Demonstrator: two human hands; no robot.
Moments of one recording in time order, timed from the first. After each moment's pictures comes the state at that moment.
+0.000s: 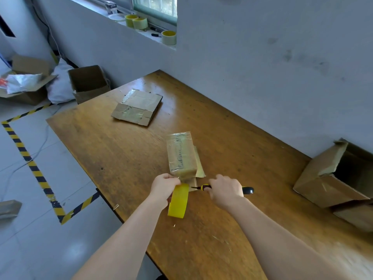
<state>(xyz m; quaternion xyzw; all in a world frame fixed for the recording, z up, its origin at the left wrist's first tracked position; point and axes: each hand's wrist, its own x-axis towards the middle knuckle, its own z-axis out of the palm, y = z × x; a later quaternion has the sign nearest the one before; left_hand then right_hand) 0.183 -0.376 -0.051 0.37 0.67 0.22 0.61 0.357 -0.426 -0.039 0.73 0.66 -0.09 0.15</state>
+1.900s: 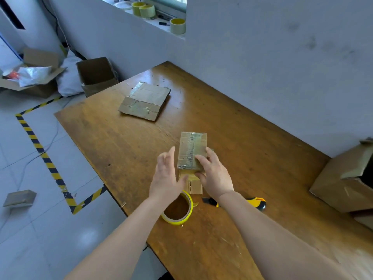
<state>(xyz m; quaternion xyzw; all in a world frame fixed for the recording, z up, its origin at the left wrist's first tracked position) 0.163 -0.367 -0.059 0.74 0.57 0.22 0.27 0.325 -0.388 -0.050 0.71 0.67 -0.16 -0.14</state>
